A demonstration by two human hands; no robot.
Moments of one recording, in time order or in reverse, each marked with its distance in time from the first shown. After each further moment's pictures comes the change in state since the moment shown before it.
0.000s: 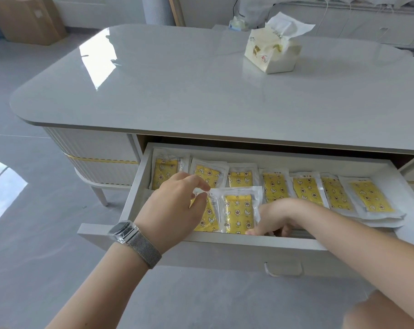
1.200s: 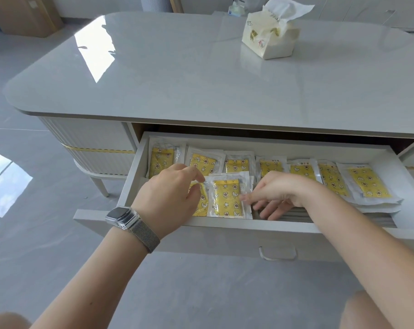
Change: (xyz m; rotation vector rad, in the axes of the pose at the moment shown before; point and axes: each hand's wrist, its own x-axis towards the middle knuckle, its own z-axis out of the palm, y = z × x) left_hand -0.001 -0.001 0.007 0.193 -0.024 0.015; right_hand -0.011 0.014 -0.015 0.460 0.116 -0.125
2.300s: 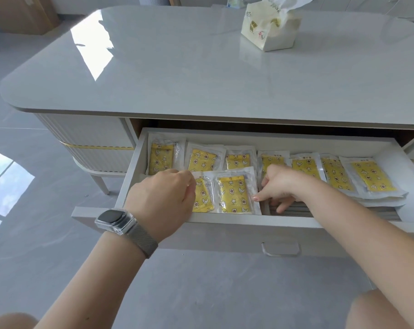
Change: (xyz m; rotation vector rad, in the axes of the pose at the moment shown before) left_hand -0.013 0.005 -0.009 0.209 -0.076 -0.074; right_hand 0.002 0.000 0.006 -0.179 0.168 0.010
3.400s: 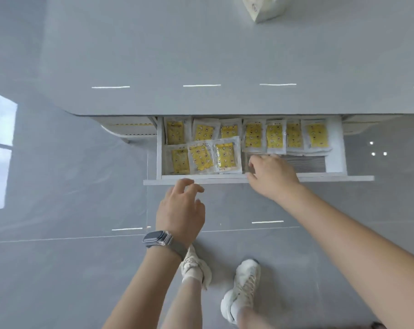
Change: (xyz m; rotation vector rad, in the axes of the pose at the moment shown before) left_hand -0.087 0.040 -0.155 -0.327 -0.305 -0.234; right_hand -0.172 -0.052 -0.062 -0.525 0.107 -0.201
